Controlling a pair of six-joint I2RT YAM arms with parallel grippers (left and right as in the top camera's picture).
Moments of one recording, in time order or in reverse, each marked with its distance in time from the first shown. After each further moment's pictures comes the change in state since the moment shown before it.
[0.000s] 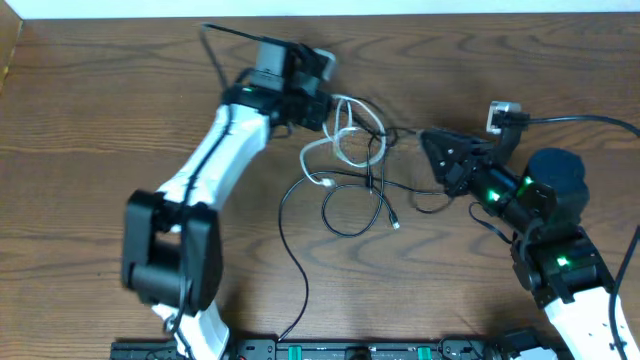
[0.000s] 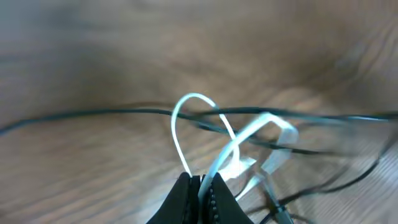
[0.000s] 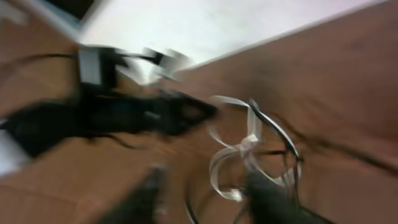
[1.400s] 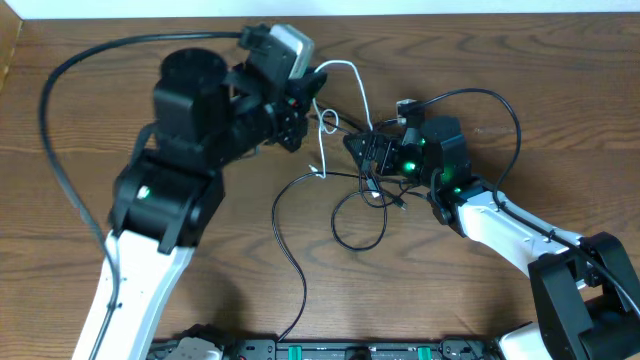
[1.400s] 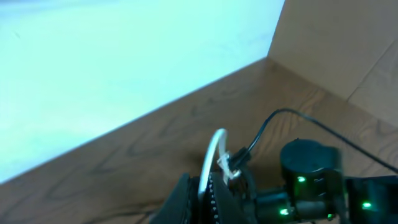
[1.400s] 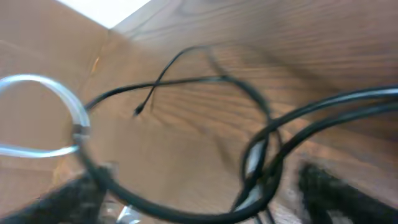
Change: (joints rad) left arm -0.077 -0.642 0.000 -0.054 0.003 -0.002; right arm 0.151 0.700 -0.003 0.521 -0.020 0.056
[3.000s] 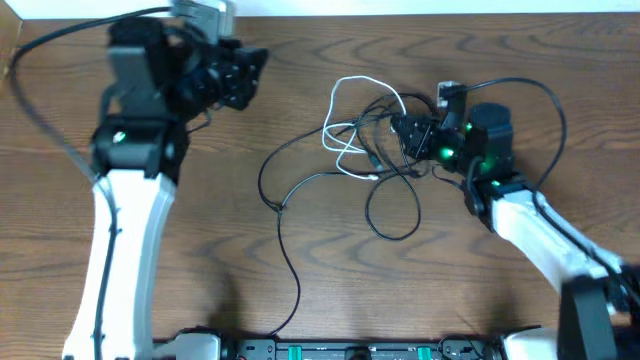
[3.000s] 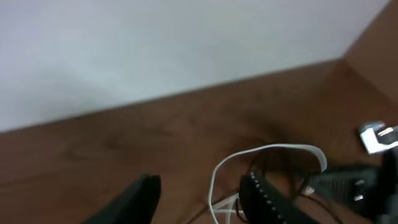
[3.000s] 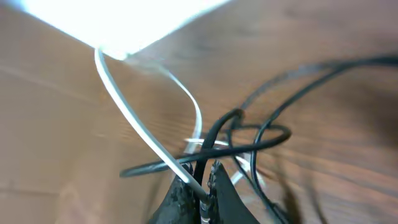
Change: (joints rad) left arm 0.283 0.199 -0.002 0.027 0.076 -0.028; right arm -0.177 -0.125 0.005 -0.016 -0.140 -0.035
